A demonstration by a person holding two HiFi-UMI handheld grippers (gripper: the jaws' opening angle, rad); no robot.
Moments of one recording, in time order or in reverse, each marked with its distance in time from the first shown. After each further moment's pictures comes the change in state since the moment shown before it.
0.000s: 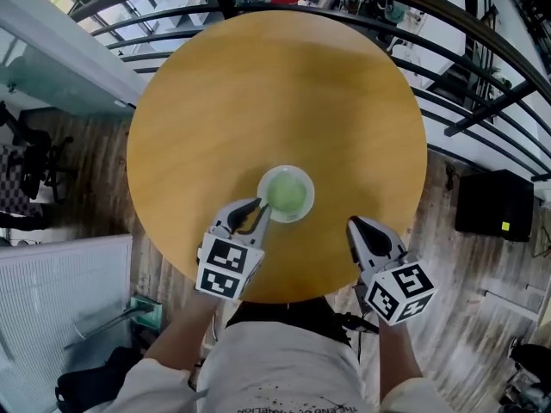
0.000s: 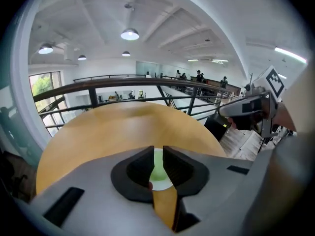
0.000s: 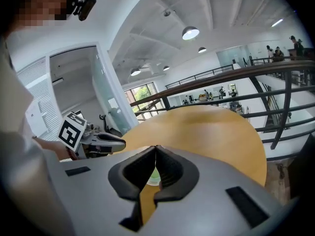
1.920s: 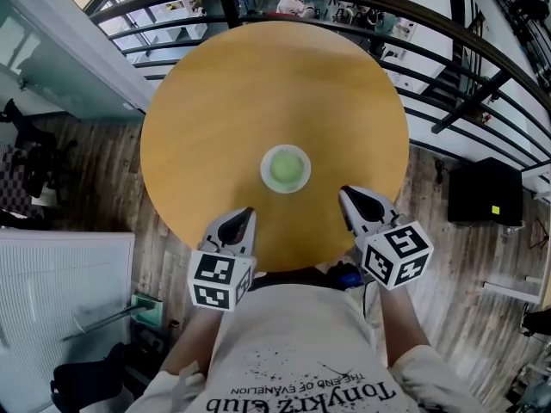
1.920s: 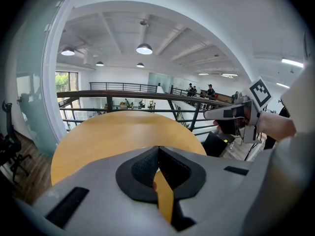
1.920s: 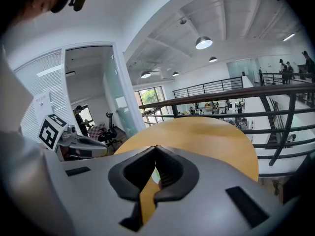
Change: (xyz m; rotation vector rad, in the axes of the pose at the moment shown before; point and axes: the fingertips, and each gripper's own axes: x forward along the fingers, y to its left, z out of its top) left arm -0.136 -0.050 -0.015 -0.133 -0.139 0.093; right arm -0.059 0.067 0.025 -0.127 -0.049 0.026
